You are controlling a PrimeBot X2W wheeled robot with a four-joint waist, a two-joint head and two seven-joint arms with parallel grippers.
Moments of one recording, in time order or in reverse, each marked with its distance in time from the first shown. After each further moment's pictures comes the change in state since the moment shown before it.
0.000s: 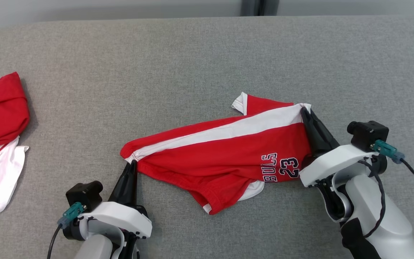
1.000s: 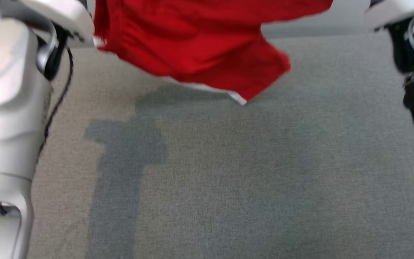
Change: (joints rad) left arm -0.894 0.162 -0.090 0.295 0.235 -0.094 0.019; right arm -0.551 -0.110 -0.100 0.035 -0.191 0.000 0.000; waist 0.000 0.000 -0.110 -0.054
